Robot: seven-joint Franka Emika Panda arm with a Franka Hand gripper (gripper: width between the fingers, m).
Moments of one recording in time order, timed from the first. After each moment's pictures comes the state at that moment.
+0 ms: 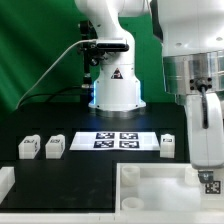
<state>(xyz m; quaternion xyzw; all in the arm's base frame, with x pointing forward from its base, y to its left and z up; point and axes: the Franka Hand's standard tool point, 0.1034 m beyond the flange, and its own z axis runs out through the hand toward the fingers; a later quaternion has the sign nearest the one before) 0.627 0.104 0.074 -0.63 0.77 0.02 0.07</state>
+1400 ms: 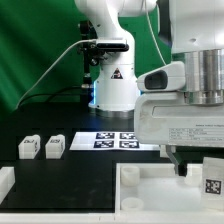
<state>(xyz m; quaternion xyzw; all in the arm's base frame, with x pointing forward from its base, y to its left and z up) 0.639 0.108 0.076 -0.97 0.21 -0.06 0.05</state>
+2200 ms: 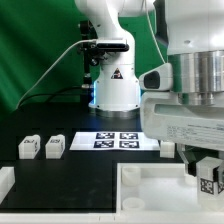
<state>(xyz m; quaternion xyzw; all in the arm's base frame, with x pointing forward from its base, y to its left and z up) 0.635 0.100 0.073 -0.85 0.53 -0.01 0.07</state>
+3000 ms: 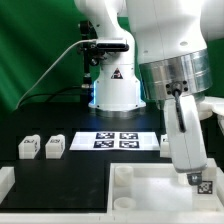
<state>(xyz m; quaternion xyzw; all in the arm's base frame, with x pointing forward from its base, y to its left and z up) 0.625 0.089 0.070 -0.64 0.76 0.05 0.10</state>
